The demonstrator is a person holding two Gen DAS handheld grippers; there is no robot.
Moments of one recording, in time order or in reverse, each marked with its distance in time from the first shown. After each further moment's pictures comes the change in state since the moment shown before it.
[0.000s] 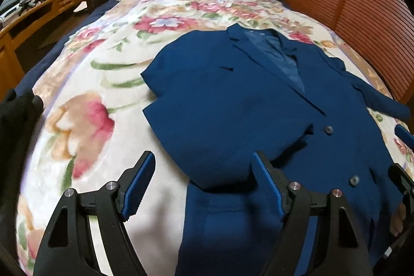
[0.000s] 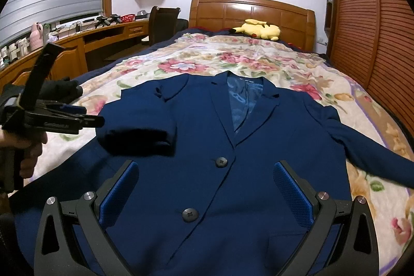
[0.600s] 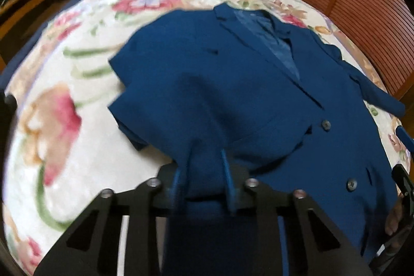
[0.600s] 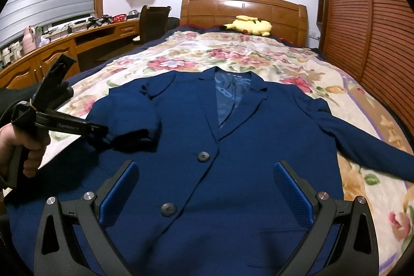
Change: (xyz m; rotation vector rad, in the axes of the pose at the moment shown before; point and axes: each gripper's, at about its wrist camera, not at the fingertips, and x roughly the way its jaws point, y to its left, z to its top) left arm 0.025 -0.015 0.016 0.015 0.101 -0.080; right arm 0.002 -0.014 -0.005 0.028 0.007 -0.031
